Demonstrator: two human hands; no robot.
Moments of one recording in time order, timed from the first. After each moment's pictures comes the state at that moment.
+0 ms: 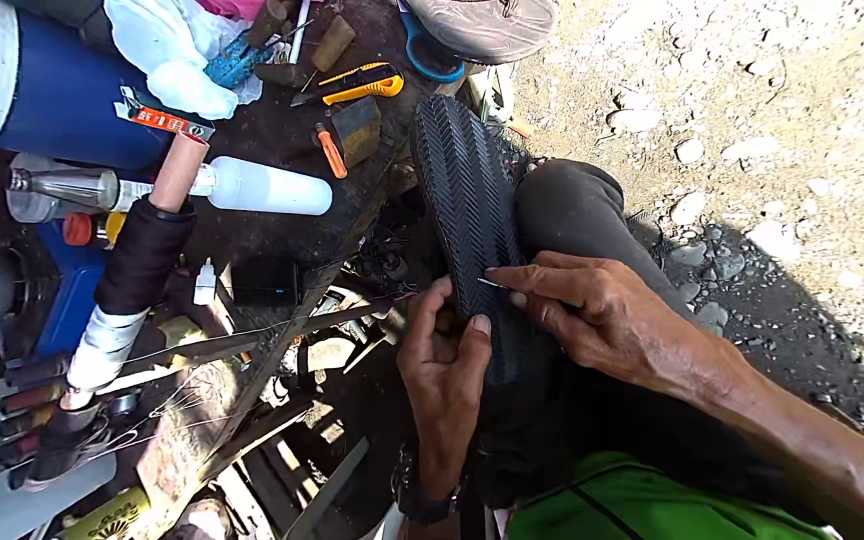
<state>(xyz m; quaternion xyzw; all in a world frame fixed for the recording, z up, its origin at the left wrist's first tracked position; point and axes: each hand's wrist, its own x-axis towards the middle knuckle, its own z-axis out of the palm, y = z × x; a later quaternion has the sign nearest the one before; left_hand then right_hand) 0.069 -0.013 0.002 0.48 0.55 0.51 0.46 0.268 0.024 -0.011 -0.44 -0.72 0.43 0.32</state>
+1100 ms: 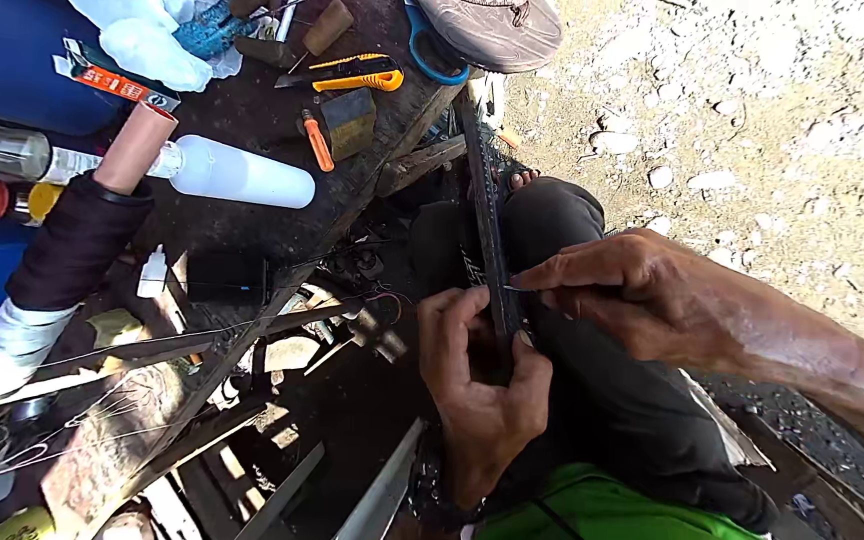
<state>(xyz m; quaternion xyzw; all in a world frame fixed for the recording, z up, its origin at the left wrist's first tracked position) 0.111 -0.010 0.002 0.57 0.59 0.49 0.30 0.310 0.068 0.028 -0.40 -0.76 0.47 0.20</state>
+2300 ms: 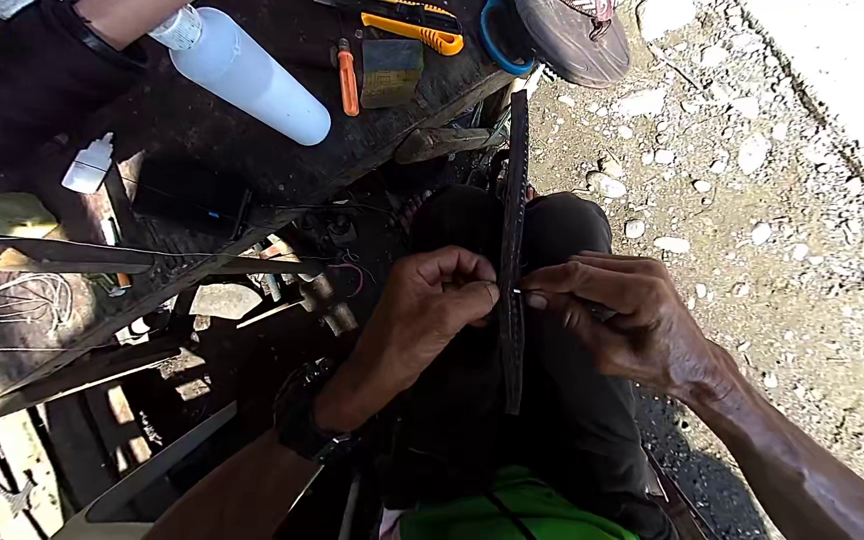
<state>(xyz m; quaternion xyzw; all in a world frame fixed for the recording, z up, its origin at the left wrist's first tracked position) 0.061 0.042 0.029 0.34 0.54 0.37 0.68 0.297 0.075 0.001 -0.35 -0.81 0.38 0.29</state>
